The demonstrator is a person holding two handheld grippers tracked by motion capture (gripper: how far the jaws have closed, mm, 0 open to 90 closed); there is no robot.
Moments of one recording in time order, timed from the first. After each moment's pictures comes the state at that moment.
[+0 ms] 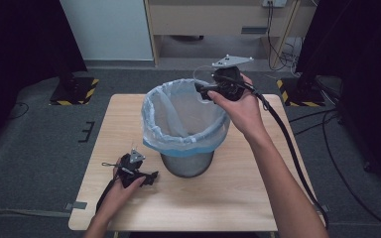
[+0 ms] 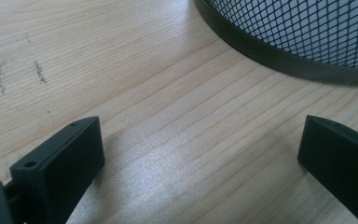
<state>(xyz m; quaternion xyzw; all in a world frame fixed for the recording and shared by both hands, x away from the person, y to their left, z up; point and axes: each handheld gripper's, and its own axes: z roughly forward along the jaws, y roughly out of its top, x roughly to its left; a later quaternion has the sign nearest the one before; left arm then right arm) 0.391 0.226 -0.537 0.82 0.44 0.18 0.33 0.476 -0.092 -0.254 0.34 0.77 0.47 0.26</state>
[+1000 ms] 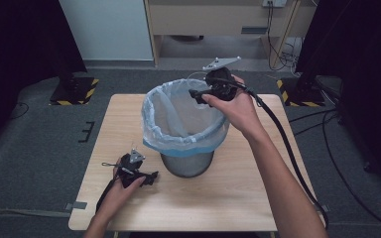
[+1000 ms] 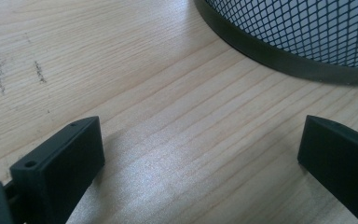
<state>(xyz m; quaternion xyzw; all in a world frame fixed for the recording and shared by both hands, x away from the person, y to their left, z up) 0.391 0.226 -0.537 0.82 0.44 0.18 0.33 0.486 -0.078 -0.264 0.31 0.81 0.44 0.23</state>
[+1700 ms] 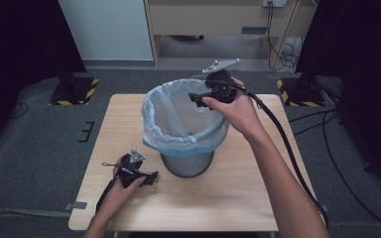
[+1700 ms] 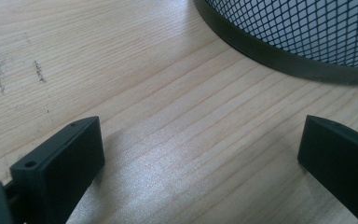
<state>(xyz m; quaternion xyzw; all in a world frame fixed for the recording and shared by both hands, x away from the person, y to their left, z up) 0.390 0.226 -0.537 0.82 0.44 0.18 0.33 0.481 -0.077 -0.267 0.31 0.82 0.43 0.21</state>
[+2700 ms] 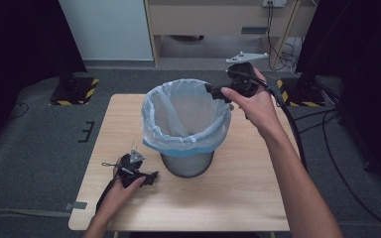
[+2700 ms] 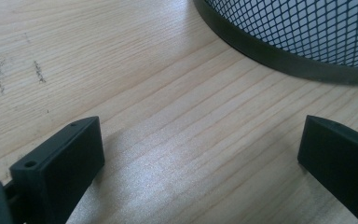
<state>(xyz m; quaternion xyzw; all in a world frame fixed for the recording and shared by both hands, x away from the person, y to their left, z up) 0.391 0.226 -0.537 0.82 0.44 0.18 0.33 0.485 -0.123 -0.251 0.36 0.77 0.46 0.25</state>
